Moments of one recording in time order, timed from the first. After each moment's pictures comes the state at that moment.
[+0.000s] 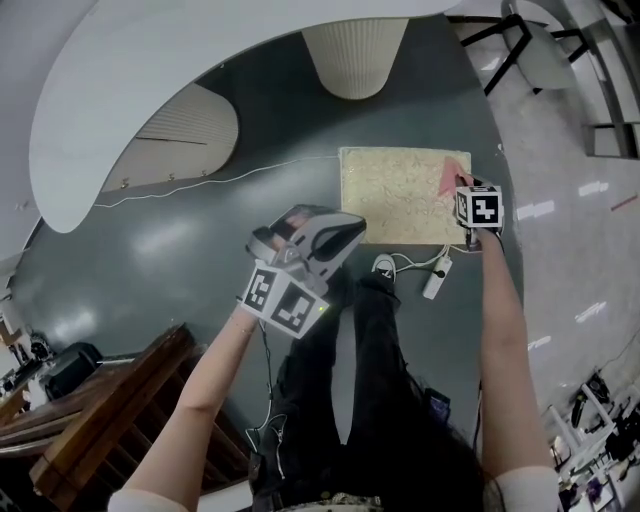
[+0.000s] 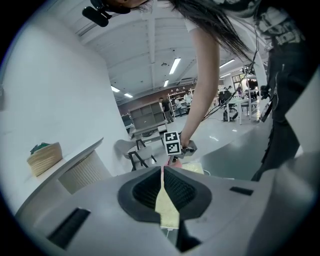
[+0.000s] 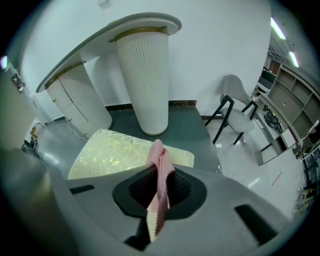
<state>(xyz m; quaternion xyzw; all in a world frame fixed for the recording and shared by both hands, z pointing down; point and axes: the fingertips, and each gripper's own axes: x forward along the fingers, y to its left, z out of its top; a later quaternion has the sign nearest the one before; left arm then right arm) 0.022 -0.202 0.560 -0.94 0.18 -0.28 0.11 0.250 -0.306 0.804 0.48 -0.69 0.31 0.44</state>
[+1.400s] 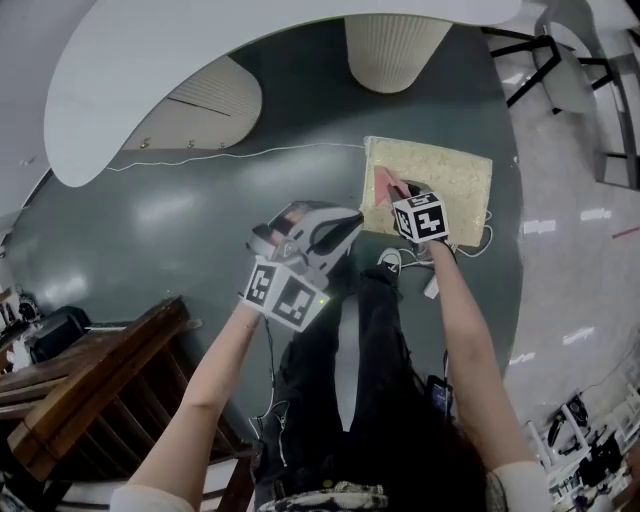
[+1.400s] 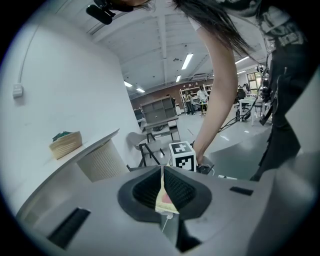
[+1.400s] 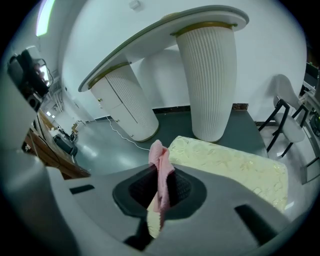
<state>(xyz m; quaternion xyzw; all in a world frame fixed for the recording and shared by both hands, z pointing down) -0.032 -0.182 0.556 -0.92 0.25 -0.30 0.08 0.017 -0.241 0.795 0.30 -0.81 0.32 0.39</state>
